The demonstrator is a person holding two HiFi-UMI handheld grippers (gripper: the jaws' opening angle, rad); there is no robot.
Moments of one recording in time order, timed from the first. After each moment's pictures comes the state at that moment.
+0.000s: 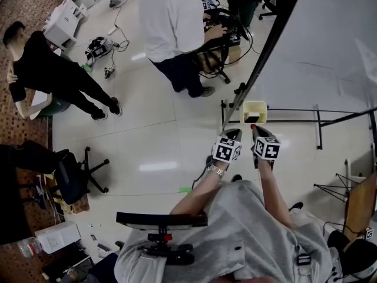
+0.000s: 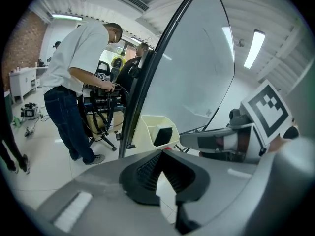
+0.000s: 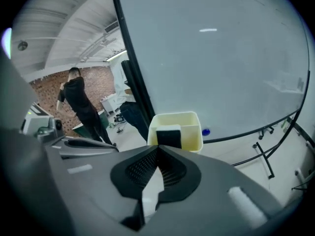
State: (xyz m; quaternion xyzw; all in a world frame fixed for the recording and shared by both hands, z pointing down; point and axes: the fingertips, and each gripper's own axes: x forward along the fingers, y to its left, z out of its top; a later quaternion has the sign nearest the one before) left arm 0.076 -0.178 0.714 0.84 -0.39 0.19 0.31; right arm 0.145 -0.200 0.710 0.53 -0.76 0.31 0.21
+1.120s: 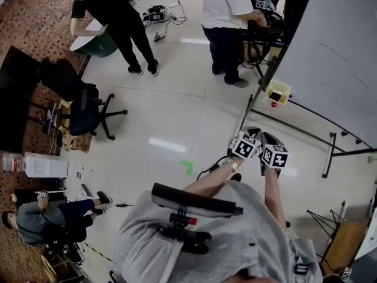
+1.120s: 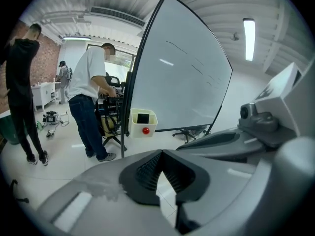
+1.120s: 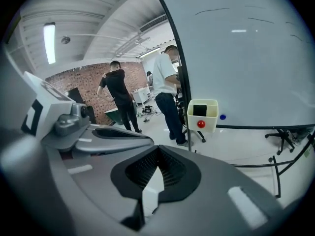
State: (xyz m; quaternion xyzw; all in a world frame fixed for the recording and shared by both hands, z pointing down) left arm 0.125 -0.032 0.698 0.81 -0.47 0.19 0.27; right arm 0.140 -0.025 0.690 0.38 -0.85 0.27 0.23
